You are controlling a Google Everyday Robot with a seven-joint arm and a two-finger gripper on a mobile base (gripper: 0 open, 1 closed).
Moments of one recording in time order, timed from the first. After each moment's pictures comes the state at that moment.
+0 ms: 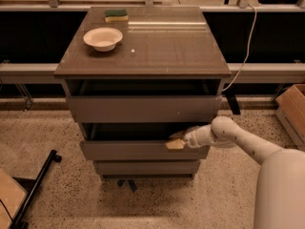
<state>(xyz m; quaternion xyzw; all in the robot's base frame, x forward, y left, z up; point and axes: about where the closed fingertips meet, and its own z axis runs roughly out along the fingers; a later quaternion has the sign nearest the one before) 0.693 -0.108 0.447 -0.38 0.81 0.30 0.33</state>
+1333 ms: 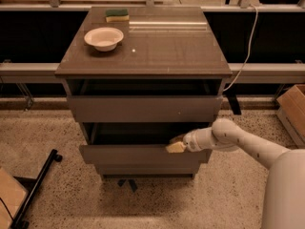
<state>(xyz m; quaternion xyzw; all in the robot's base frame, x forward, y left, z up) 0.669 -0.109 0.453 -0.36 0.82 0.30 0.32</state>
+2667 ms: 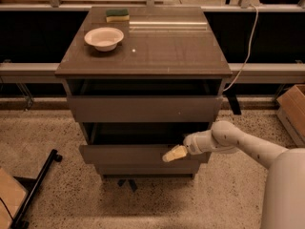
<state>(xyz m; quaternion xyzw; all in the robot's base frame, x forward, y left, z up) 0.655 -0.110 0.443 -0.36 0.83 0.30 0.29</state>
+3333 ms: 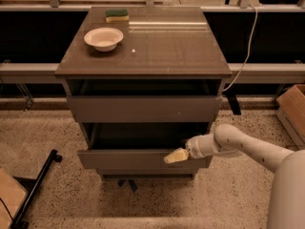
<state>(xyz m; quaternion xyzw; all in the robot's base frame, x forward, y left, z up) 0.635 -0.121 0.440 -0.33 0.85 0.30 0.28</state>
